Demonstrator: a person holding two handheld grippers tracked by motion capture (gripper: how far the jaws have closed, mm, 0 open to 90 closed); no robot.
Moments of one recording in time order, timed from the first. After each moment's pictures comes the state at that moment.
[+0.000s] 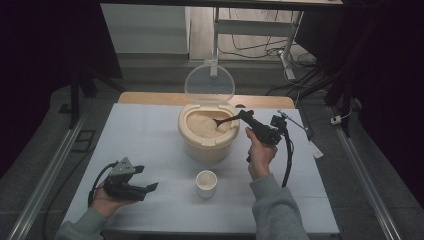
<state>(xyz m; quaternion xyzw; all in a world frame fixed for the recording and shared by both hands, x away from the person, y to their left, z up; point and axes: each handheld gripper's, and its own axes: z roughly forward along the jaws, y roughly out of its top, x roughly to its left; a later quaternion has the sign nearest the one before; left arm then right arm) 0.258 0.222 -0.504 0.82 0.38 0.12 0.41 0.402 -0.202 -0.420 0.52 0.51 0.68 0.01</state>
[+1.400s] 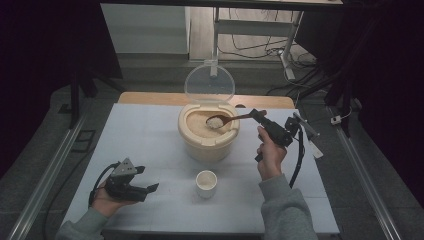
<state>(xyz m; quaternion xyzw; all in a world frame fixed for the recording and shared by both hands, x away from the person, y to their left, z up) 0.258 0.219 -0.505 0.83 0.37 0.13 0.40 0.398 -0.233 -0.416 0.56 0.44 0.70 -0.06</state>
